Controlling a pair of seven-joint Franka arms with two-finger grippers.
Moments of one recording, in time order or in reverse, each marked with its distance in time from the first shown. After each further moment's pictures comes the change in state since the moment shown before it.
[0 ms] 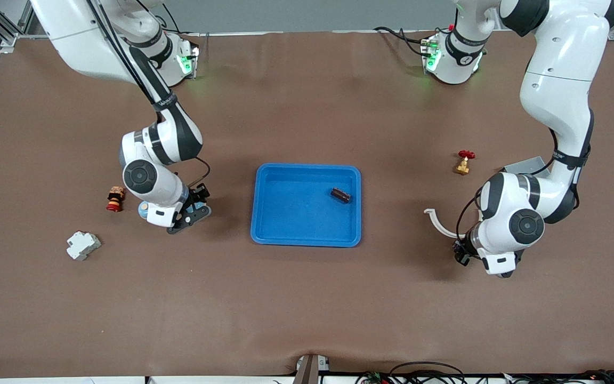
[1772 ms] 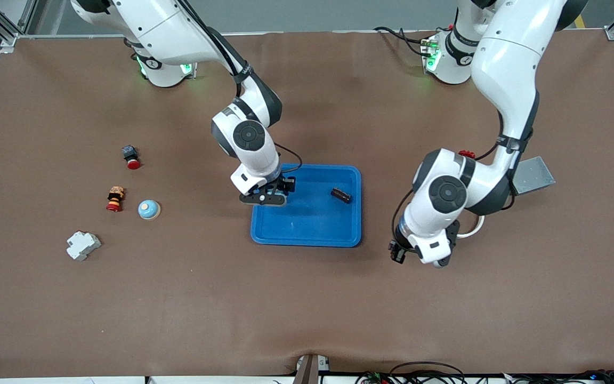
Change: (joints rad) left arm -0.281 -0.056 -0.044 0.113 -0.015 0.011 -0.461; right arm 0.371 0.143 0.015 0.142 0.001 0.191 0.973
